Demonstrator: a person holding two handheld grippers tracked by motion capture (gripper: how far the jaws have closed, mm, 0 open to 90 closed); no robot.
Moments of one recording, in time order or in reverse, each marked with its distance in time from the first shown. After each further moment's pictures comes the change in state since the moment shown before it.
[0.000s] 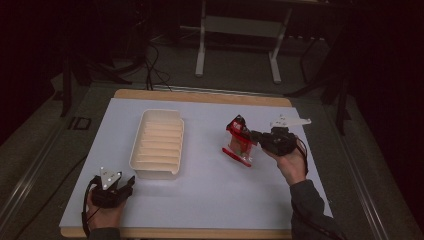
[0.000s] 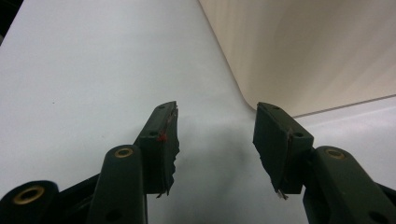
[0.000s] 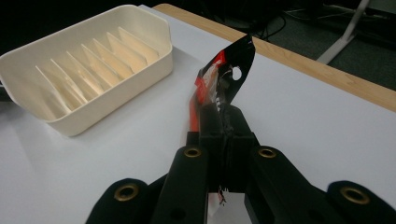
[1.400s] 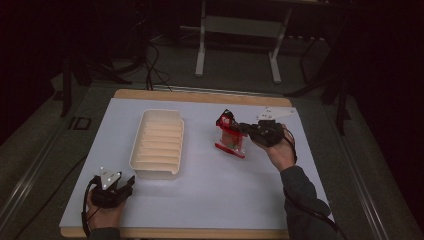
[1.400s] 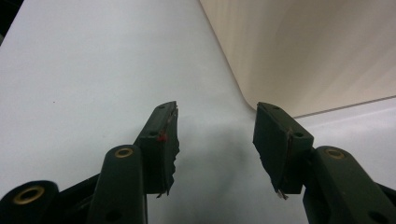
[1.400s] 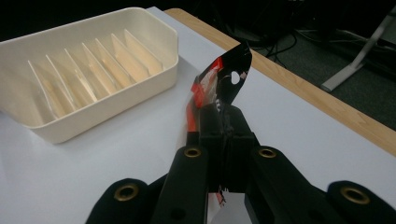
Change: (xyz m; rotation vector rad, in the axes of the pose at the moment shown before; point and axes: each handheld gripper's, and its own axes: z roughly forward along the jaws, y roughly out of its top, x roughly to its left) left arm 0.000 0.000 0.000 -0.002 -0.002 -0.006; right arm -0.003 0.019 0.034 -0.015 0.037 -0.137
